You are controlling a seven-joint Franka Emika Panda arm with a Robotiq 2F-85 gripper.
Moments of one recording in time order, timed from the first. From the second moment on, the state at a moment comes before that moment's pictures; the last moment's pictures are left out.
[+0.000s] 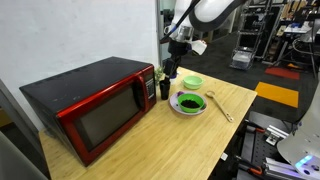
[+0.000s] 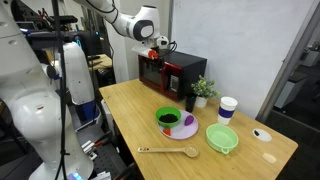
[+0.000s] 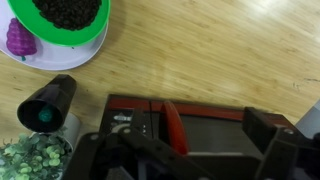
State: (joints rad) arm 0.13 -0.08 0.09 -2.23 0.15 2.35 -0.13
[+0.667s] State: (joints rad) arm 0.14 0.12 0.13 -2.00 0.04 2.35 -0.01
